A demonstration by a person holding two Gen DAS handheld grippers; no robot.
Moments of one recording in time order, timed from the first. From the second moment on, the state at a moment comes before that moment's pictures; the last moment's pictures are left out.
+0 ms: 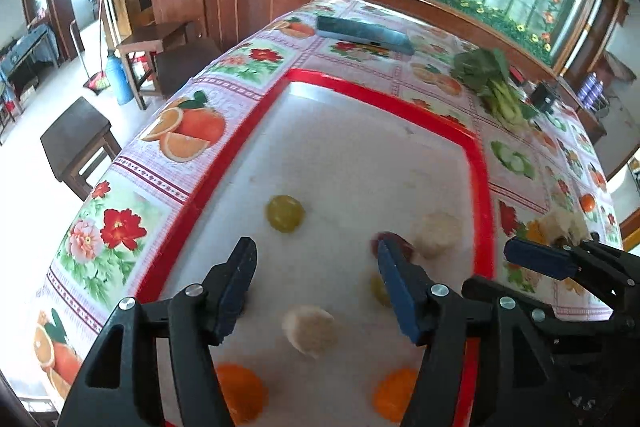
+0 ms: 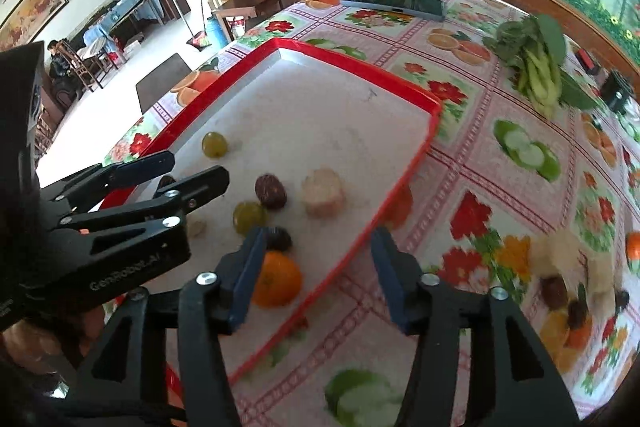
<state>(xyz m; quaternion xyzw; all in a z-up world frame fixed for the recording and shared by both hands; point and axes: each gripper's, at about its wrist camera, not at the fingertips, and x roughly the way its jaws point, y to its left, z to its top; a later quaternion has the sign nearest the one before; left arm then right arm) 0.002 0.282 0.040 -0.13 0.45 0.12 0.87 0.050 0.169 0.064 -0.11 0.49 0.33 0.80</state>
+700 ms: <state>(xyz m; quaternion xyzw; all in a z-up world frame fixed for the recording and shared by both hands) 0.004 0.131 0.063 -0.07 0.44 0.02 0.89 0.013 -0.025 0.062 0.00 0.51 0.23 0.83</state>
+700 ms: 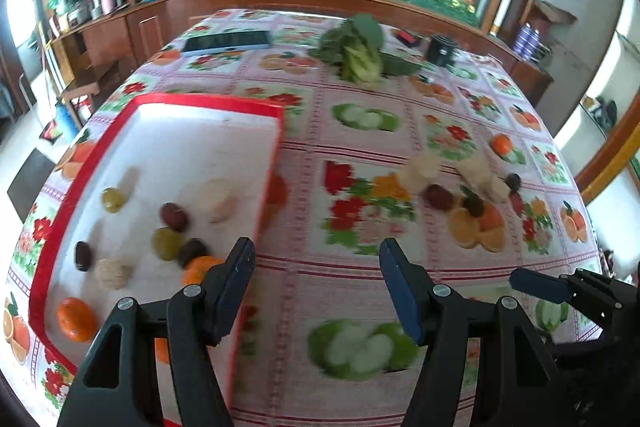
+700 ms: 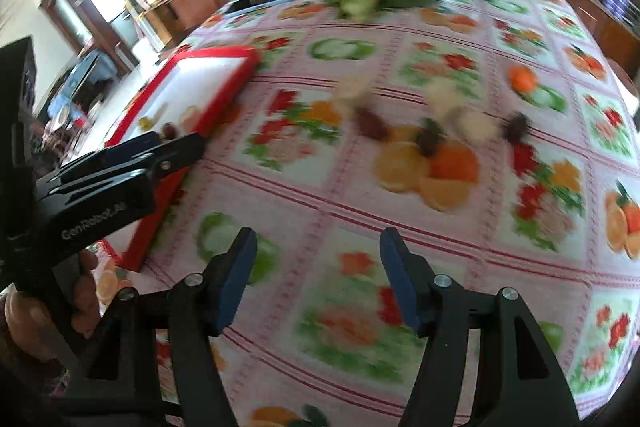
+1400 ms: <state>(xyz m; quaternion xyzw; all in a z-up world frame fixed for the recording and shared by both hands) 0.066 0.039 0.032 -0.05 0.49 -0.05 0.87 0.018 -0.176 0.040 0.07 0.52 0.14 0.84</state>
